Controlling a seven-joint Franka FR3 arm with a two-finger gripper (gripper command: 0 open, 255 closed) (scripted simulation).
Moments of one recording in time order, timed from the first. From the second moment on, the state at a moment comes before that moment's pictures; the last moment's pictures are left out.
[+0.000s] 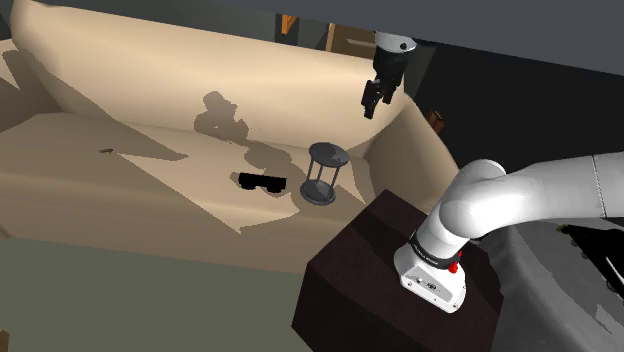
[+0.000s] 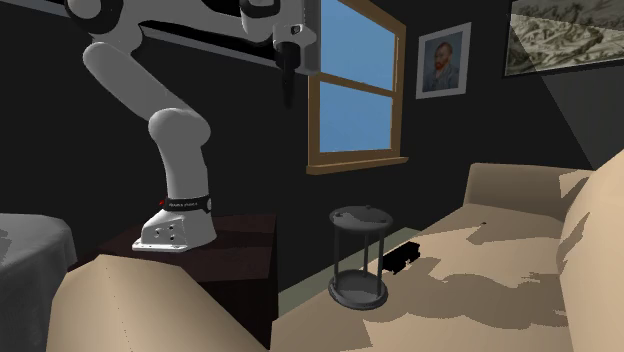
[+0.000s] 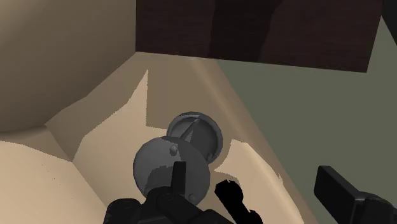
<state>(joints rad) 0.02 -0.80 0.07 -2.41 -0.12 1.60 0.04</state>
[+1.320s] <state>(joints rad) -0.12 -0.11 0.24 -2.30 -0.40 1.99 0.51</state>
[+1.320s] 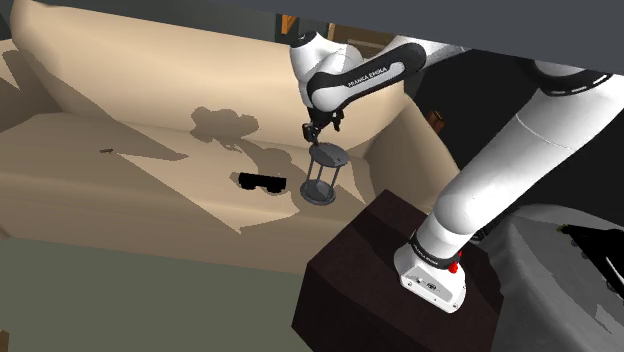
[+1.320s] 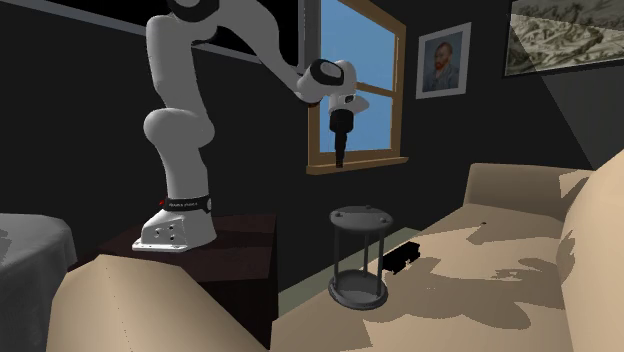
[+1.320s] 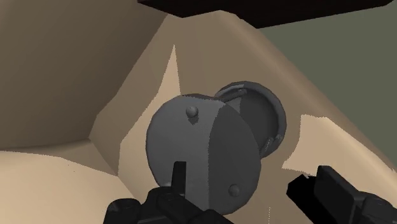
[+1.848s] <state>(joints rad) -0.13 0.23 0.22 -2.09 -0.58 1.99 0.72</state>
